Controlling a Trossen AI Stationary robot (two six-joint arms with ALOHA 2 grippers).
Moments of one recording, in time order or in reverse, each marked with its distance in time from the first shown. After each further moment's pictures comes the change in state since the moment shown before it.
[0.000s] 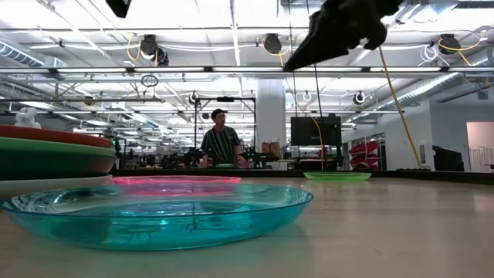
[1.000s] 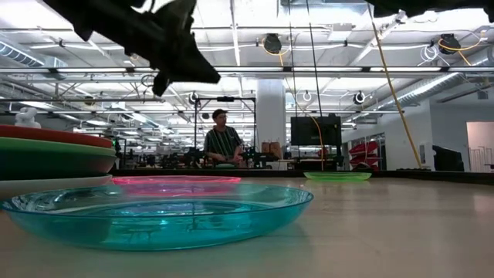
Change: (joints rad) left arm 0.276 0.512 0.000 0.227 0.037 -0.369; right arm -0.020 -0.737 -0.459 0.326 -0.329 -0.220
